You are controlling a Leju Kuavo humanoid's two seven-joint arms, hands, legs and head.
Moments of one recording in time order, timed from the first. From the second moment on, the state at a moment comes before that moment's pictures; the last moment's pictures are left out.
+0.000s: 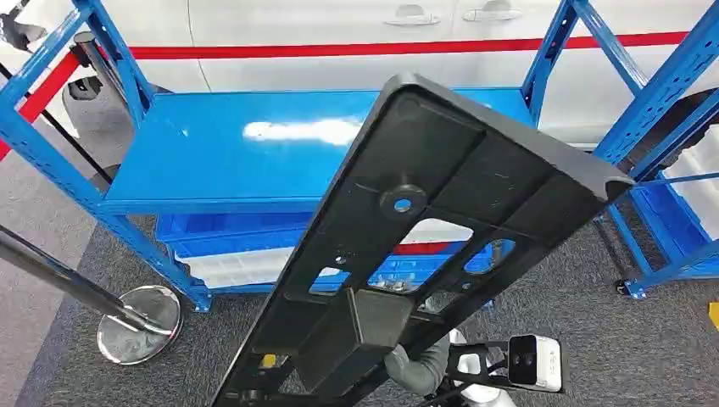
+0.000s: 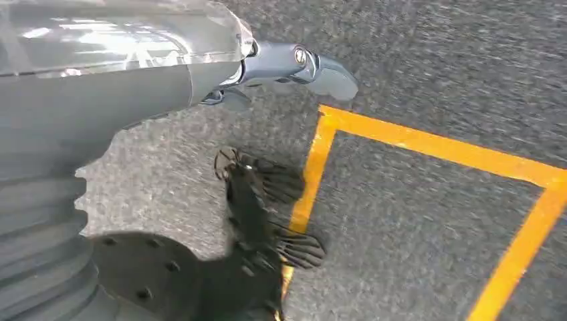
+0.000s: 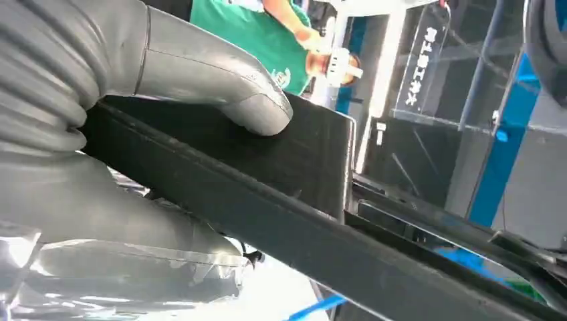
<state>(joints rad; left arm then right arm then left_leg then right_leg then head) -0.08 -0.04 1.11 -0.22 -0.70 -0.05 -0.30 -0.13 0.00 0.54 -1.80 -0.18 0.58 -0.62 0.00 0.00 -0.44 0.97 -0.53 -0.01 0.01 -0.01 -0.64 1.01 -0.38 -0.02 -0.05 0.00</state>
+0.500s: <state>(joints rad) -0.07 -0.04 1.12 -0.22 -0.70 -0.05 -0.30 -0.15 0.02 0.52 -1.80 -0.18 0.59 -0.62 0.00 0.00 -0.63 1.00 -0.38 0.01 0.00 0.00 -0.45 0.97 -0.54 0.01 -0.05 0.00</state>
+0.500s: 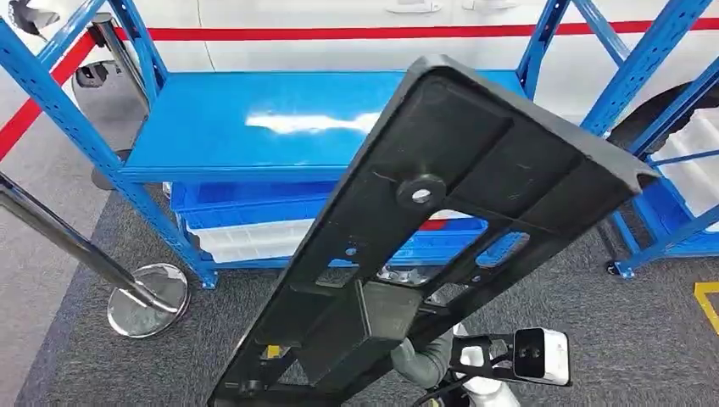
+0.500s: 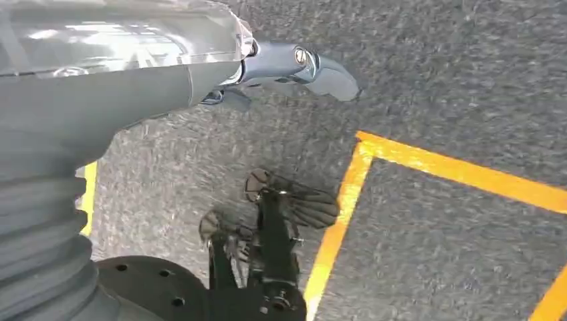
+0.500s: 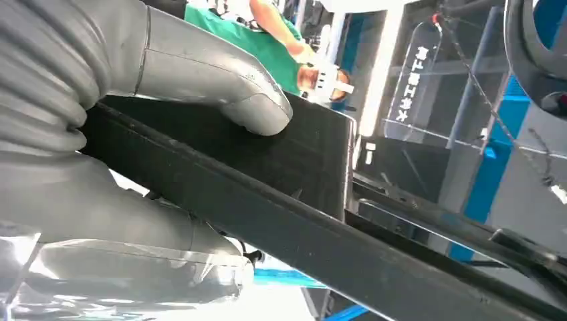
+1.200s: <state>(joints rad) -0.06 -0.04 1.12 -0.22 -0.76 -0.04 -0.25 -0.11 0.01 0.48 -1.84 -0.18 0.50 -0.62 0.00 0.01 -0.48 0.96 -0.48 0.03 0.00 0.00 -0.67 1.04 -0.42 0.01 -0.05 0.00</state>
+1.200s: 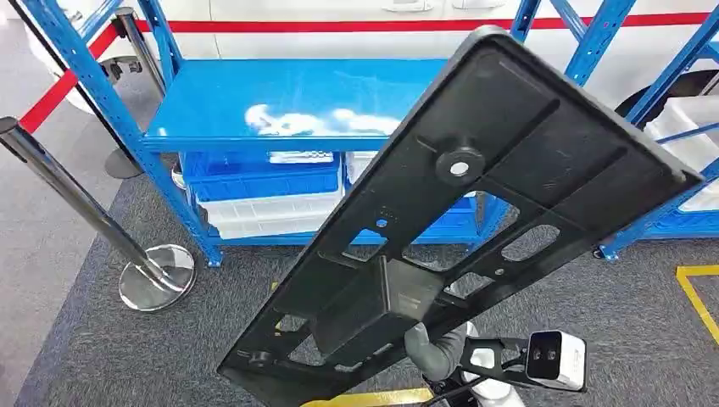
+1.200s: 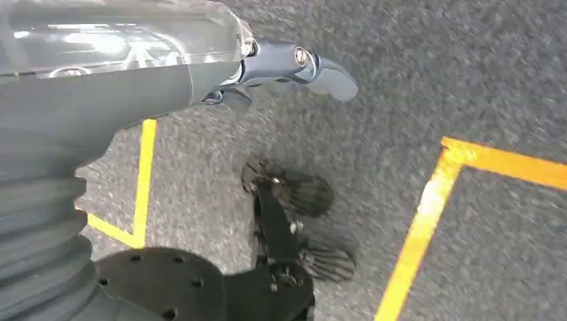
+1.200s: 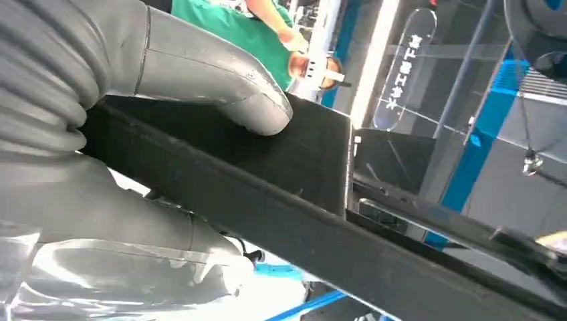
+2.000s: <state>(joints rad) -0.06 -0.03 1.12 -0.22 -0.78 0.00 -0.24 -0.11 -0.02 0.37 -1.89 -0.17 0.62 -0.62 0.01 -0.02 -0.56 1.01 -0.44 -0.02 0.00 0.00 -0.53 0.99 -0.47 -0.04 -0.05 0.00</state>
